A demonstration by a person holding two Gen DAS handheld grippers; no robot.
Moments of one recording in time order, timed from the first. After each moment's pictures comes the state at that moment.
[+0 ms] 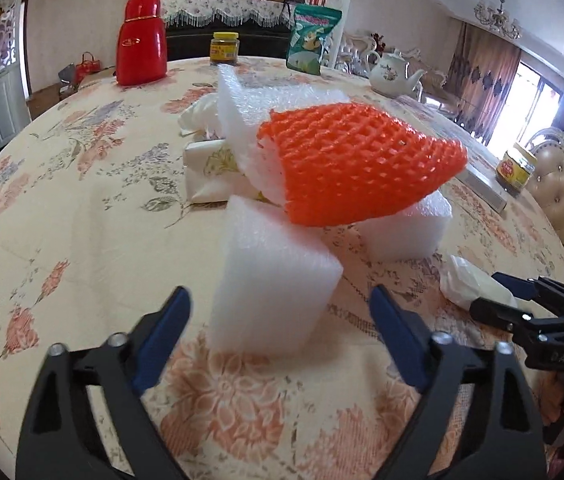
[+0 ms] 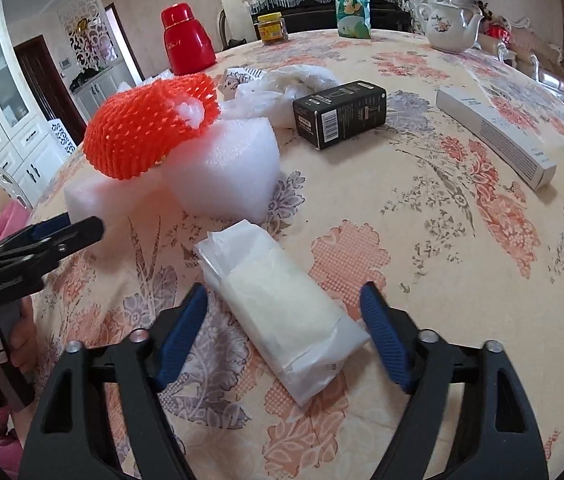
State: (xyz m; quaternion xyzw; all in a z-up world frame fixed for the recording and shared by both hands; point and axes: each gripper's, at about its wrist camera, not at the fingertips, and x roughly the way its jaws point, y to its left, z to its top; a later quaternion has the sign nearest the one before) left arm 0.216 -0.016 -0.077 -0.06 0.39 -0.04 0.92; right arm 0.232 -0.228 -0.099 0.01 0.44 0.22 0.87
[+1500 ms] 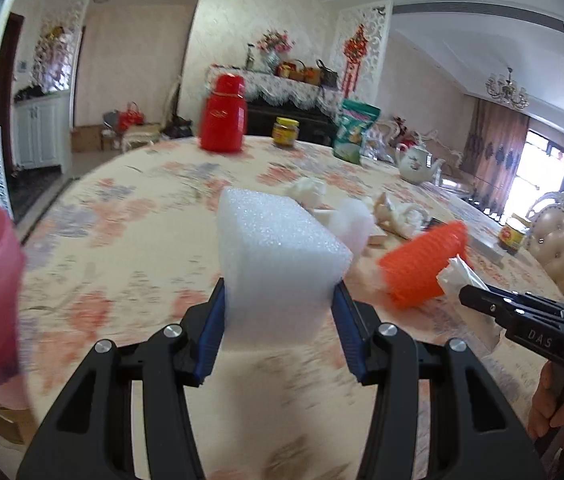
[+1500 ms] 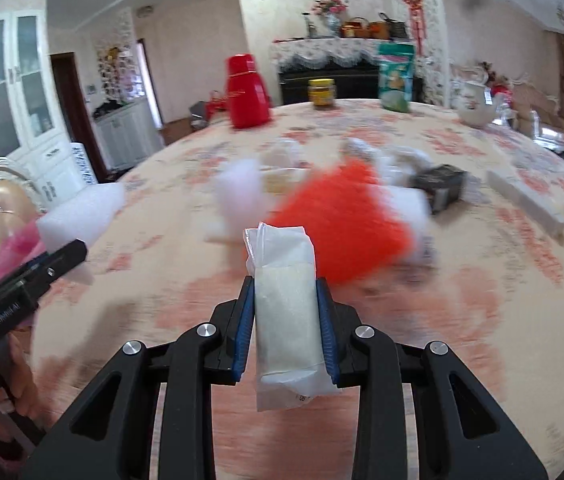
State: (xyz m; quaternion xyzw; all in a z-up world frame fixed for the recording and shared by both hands) left arm 0.069 0.100 -0.038 -0.09 0.24 0.03 0.97; right arm 0.142 -0.108 -0.051 0.00 0.32 0.24 0.92
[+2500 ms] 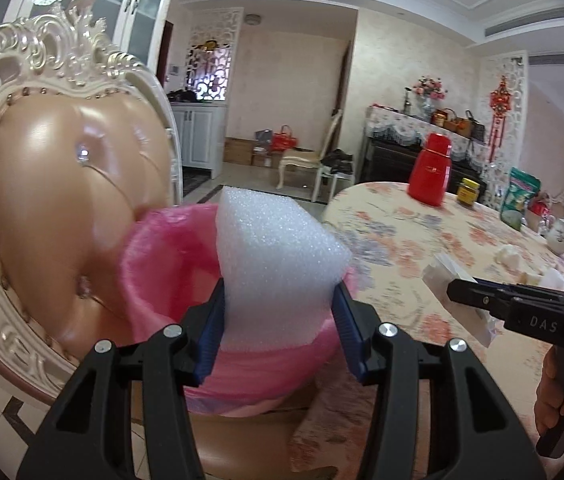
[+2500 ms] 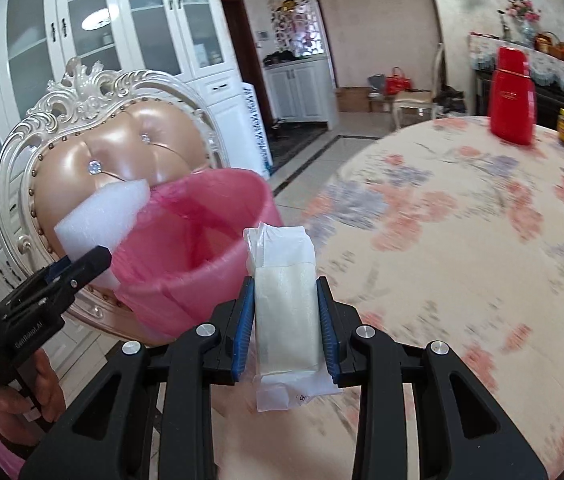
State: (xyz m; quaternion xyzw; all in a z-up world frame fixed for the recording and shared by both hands) left arm -0.095 0.338 -0.030 -0.13 0.19 0.30 0.93; right arm 0.105 0.211 -0.036 -0.07 0.32 0.52 0.79
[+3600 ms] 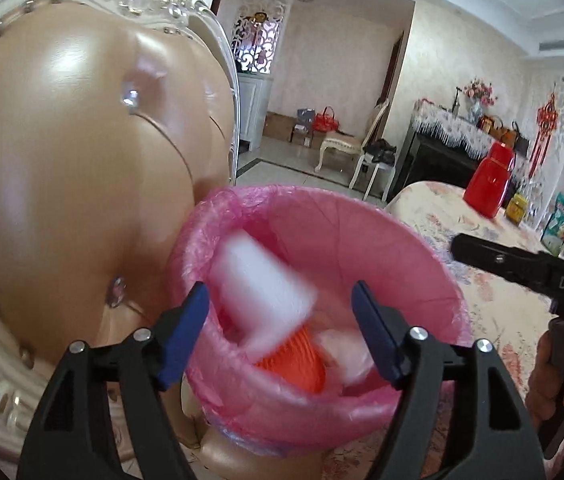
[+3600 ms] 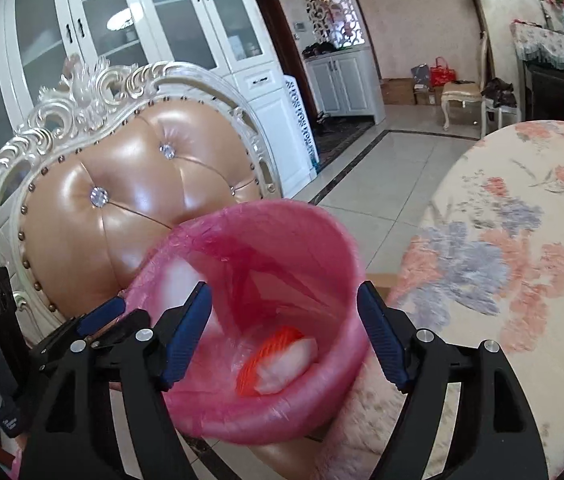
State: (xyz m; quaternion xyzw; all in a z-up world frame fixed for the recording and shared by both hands) left arm -0.088 0.426 -0.059 -0.20 0.21 0.35 0.89; right arm 0.131 0.327 -0.033 -0.05 0.33 0.58 0.75
